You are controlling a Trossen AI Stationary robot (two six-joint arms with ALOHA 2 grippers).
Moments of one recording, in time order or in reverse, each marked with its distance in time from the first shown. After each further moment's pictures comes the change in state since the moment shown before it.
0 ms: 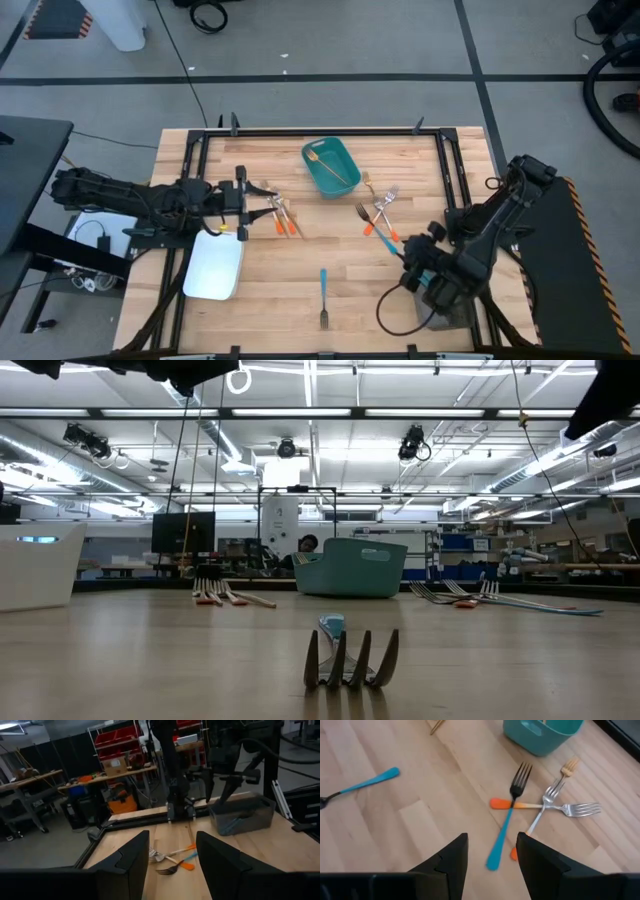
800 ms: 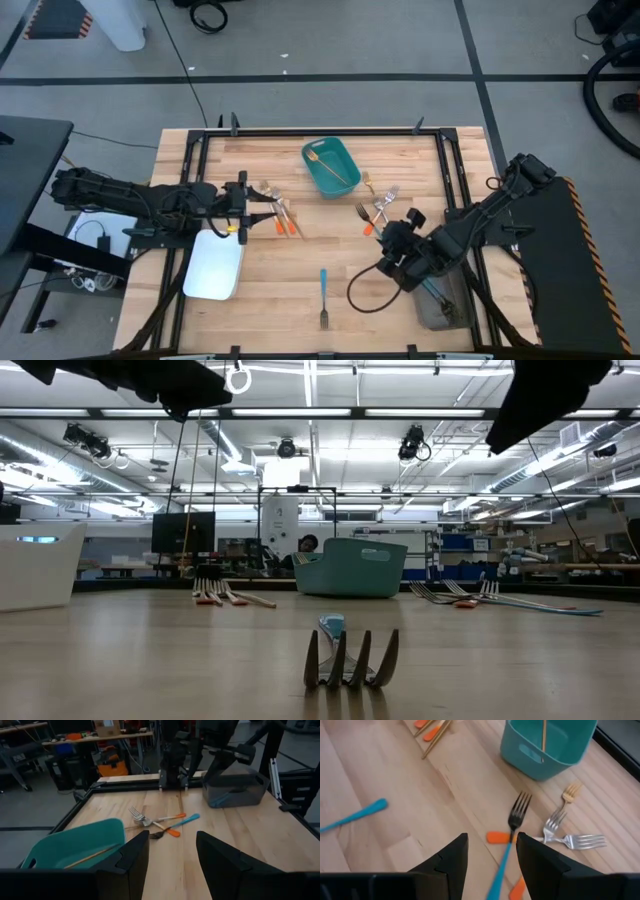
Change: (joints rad) left arm 0.000 0.002 0.000 -0.172 0.000 -0.163; right arm -0.238 0.000 0.000 0.206 -0.006 -0.313
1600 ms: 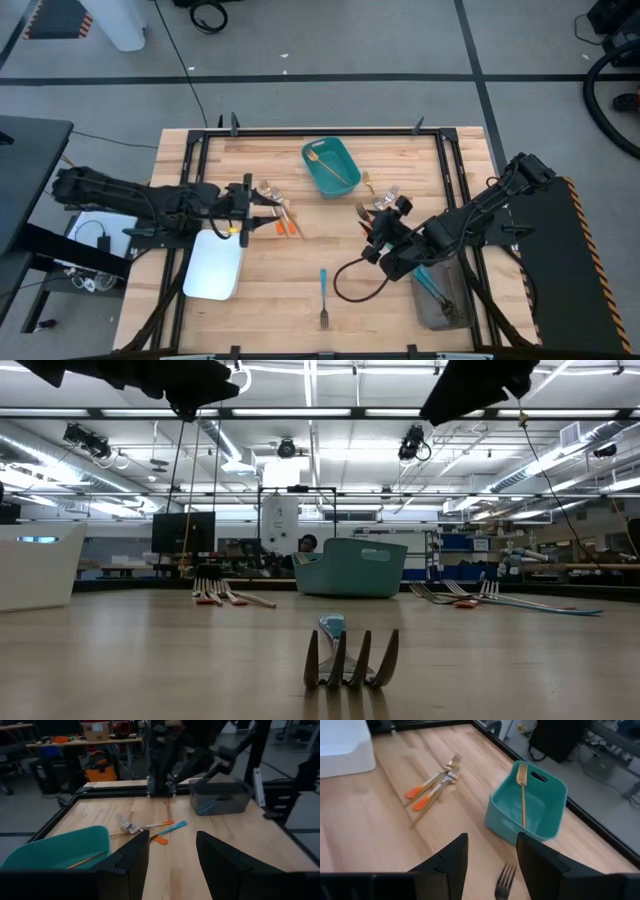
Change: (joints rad) left arm 0.000 0.051 0.000 0.078 0.058 -0.028; right arm -0.089 0.000 0.000 0.260 0.247 -0.292
